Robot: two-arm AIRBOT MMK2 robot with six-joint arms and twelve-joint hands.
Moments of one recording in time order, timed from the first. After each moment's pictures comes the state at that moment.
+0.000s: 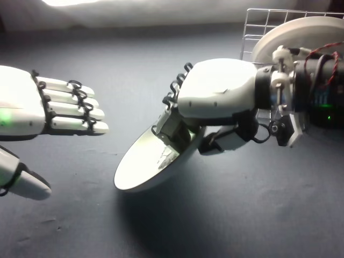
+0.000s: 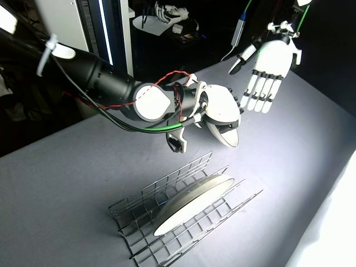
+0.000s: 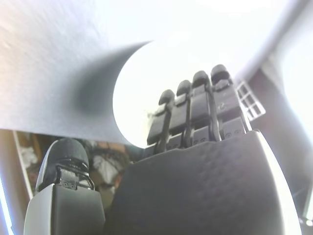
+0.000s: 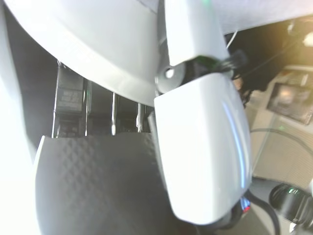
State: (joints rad) left arm 0.42 -0.77 1.23 1.62 -0.70 -0.17; right arm -0.33 -1.27 1.21 -0.95 0.48 -0.08
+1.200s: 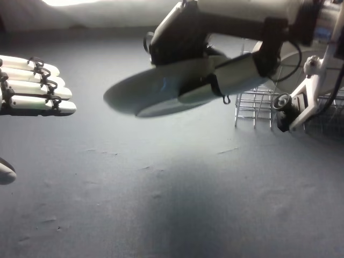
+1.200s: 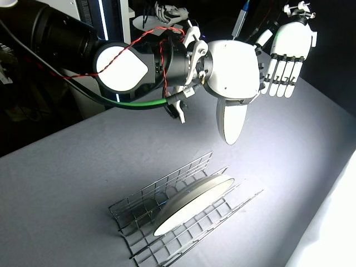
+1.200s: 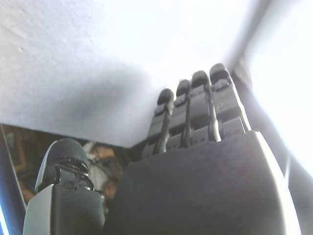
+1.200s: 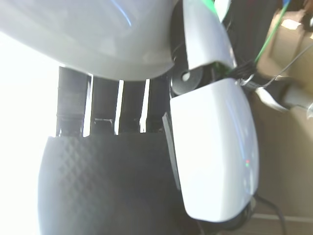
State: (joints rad) left arm 0.36 -0.66 1.25 1.67 -0.75 -0.21; right arm -0.18 -1.07 1.03 -0.49 0.43 -0.06
